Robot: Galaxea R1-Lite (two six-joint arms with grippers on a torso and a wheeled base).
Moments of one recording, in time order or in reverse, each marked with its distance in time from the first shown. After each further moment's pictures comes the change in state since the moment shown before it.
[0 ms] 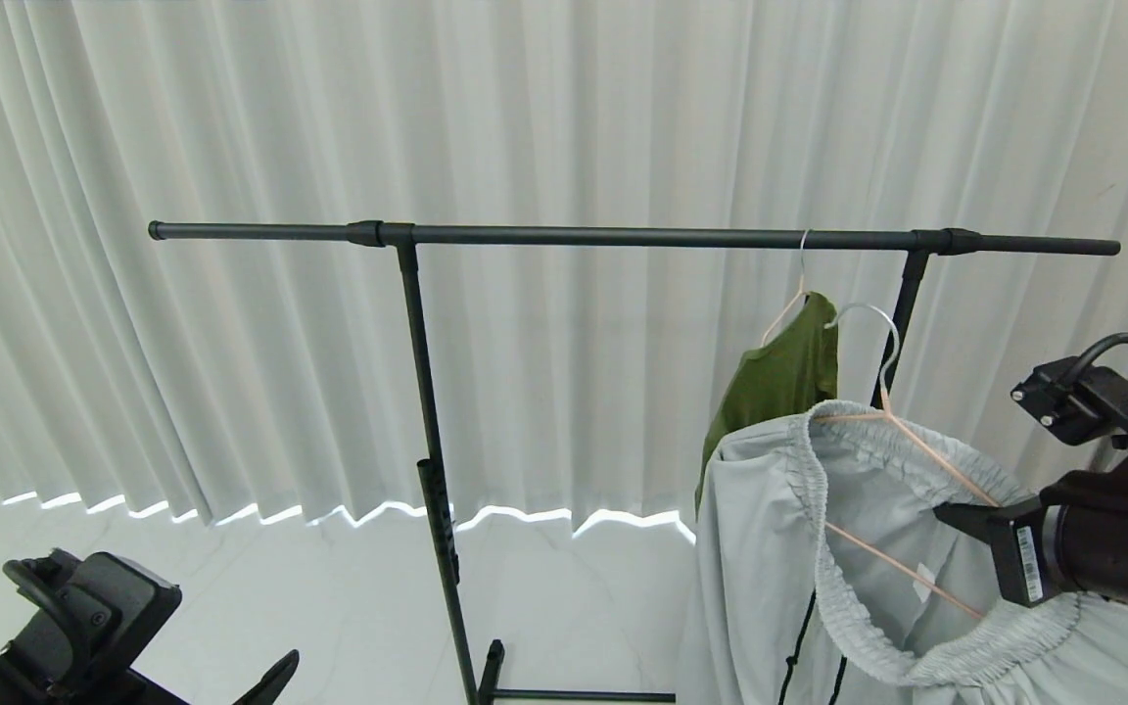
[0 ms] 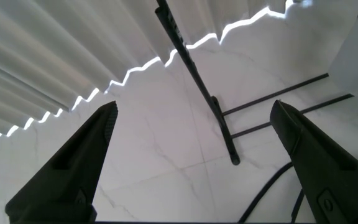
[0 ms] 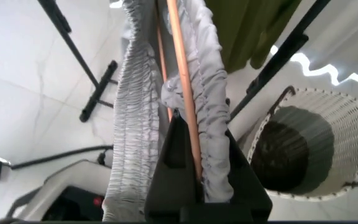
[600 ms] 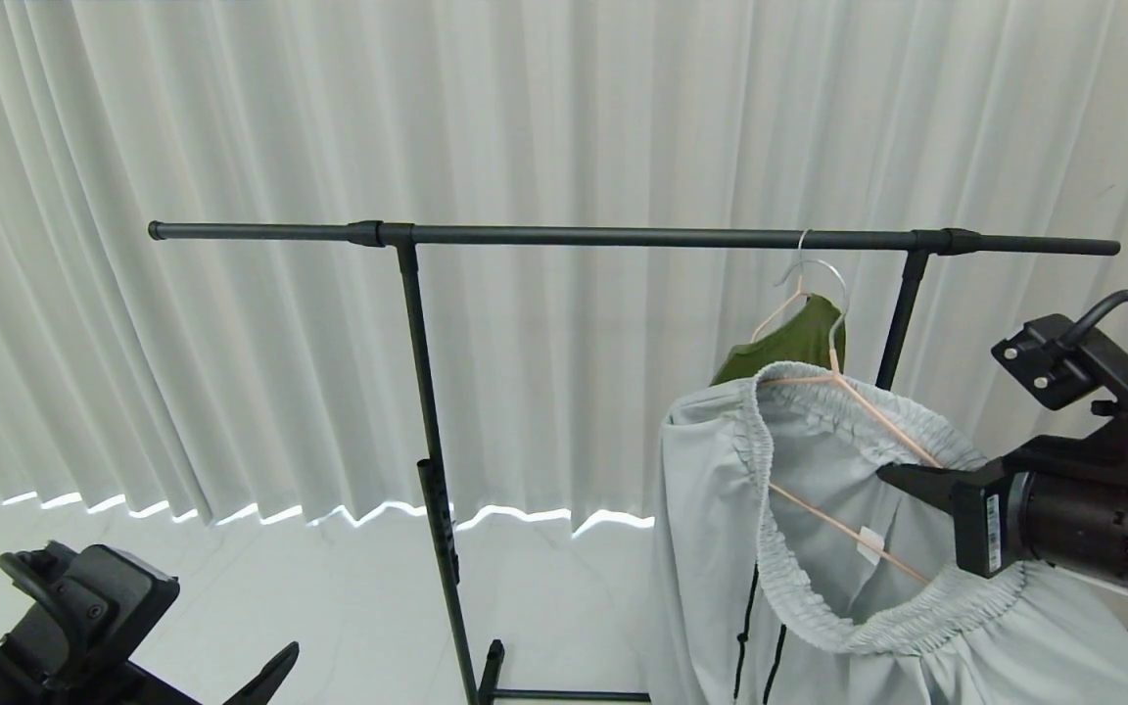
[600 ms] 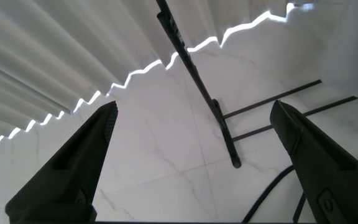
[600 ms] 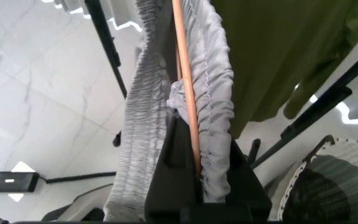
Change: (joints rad) left arm -0.001 -0.003 -0.016 0.000 0.006 0.006; right arm 0.101 0.022 -0.014 -0.166 0.068 0.029
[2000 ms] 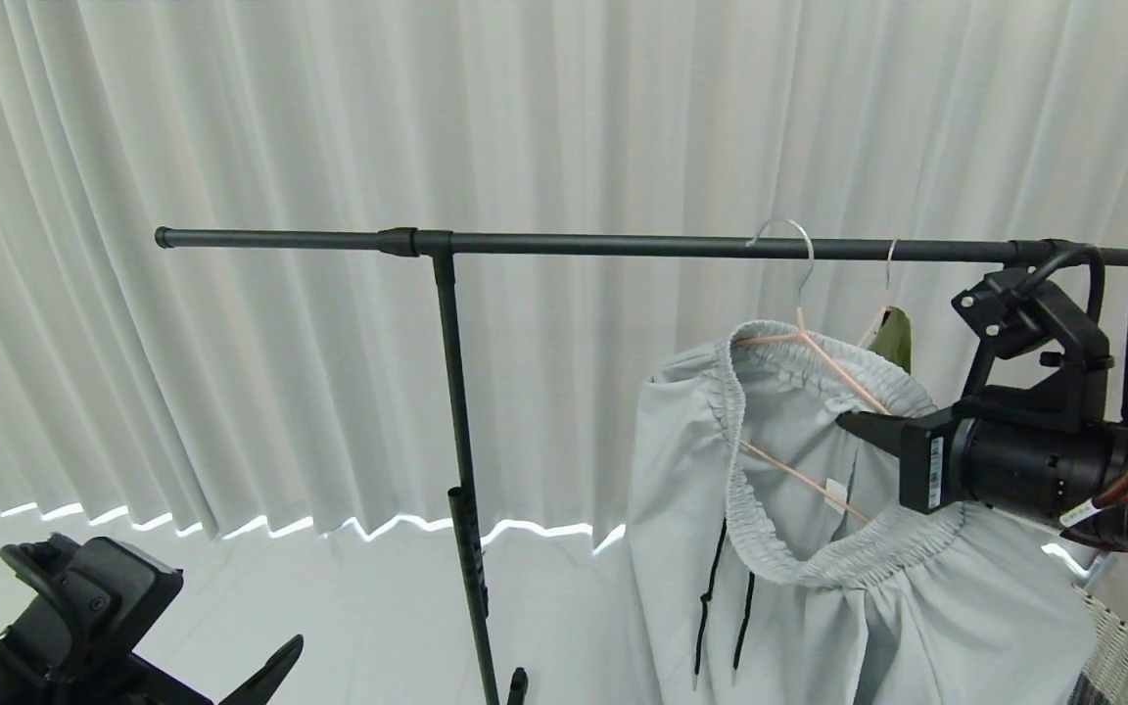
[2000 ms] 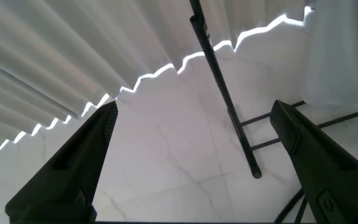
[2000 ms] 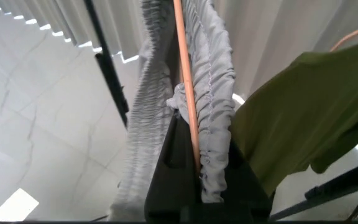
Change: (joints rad) left arm -0.013 0.004 -0.013 -0.001 -0.001 0.001; right arm 0.003 0.098 -0.064 -0.133 0.001 0.003
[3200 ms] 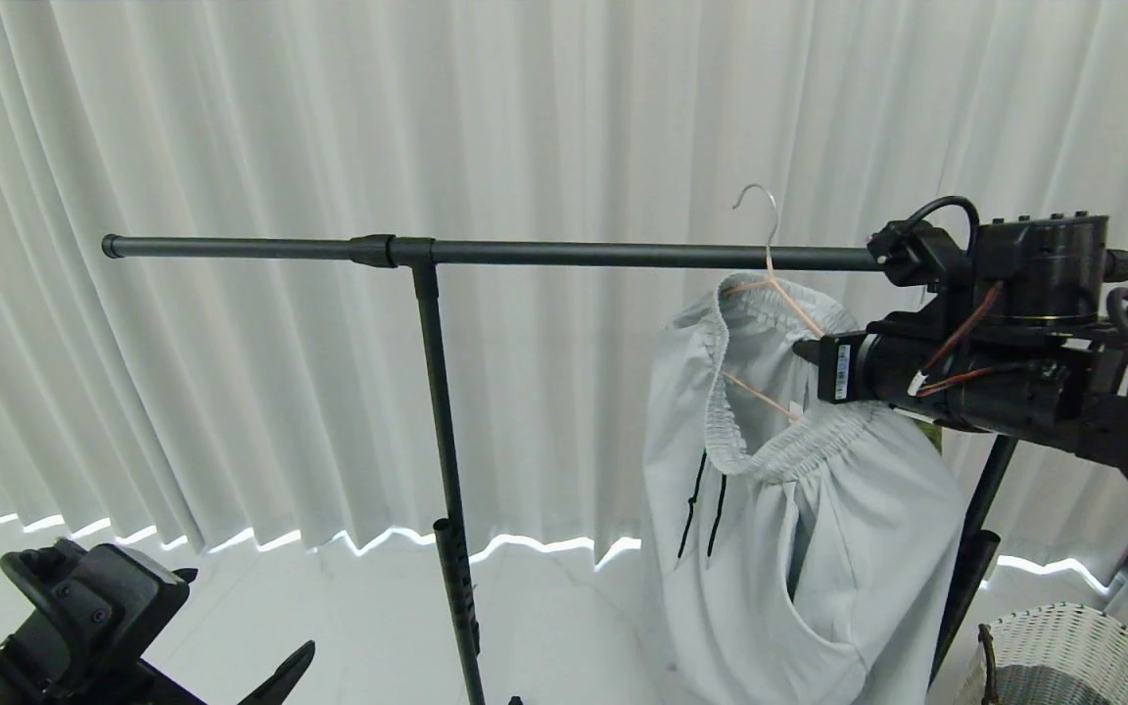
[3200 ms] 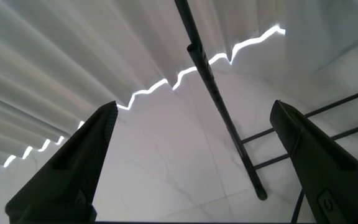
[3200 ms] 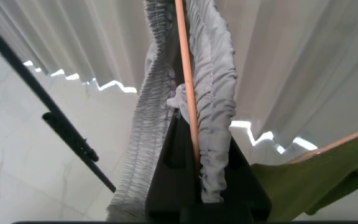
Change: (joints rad) left arm -0.050 -0.009 0.001 -0.001 -0.001 -0.001; right arm -0.122 0.297 -0.282 -0.051 0.019 0.000
